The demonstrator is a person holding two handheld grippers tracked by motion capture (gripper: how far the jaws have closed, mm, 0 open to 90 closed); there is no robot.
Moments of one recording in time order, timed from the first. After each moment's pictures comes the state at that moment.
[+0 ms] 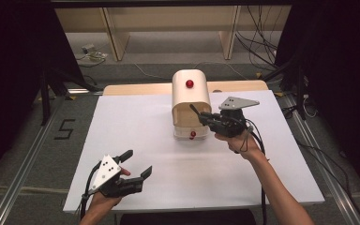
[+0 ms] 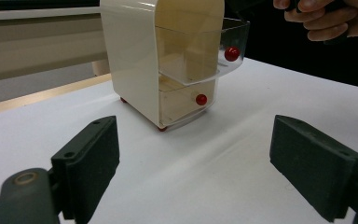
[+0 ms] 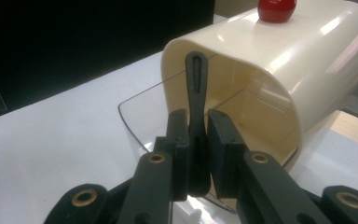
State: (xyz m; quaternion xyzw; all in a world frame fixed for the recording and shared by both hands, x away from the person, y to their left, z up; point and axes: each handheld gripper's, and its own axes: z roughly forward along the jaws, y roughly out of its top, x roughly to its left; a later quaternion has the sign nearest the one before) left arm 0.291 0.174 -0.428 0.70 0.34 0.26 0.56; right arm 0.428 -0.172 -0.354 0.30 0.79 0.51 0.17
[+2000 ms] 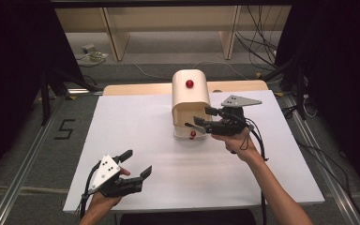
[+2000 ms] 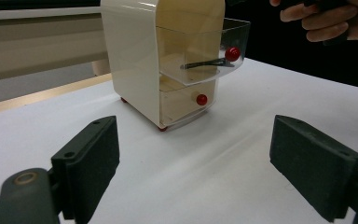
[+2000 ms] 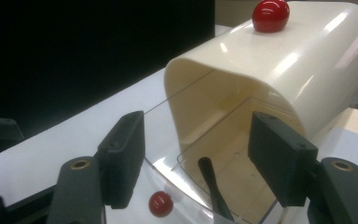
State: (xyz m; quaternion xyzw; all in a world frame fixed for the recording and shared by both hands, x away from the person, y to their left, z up) left arm 0.291 0.174 -0.427 0.70 0.34 0.26 0.56; right arm 0.428 -0.171 -0.353 0.32 0.76 0.55 0.14
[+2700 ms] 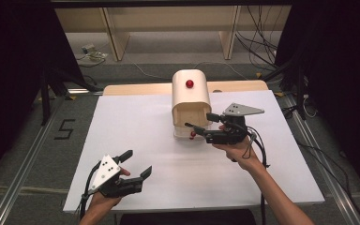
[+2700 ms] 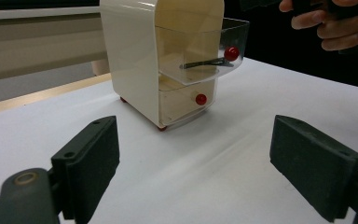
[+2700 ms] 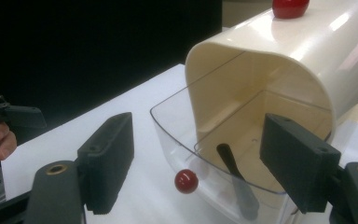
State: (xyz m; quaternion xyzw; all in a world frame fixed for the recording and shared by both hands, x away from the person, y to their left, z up) left arm 0.291 0.174 -0.427 0.71 0.34 0.26 0.56; right arm 0.407 -0.174 -0.361 0.32 0.76 0.55 0.13
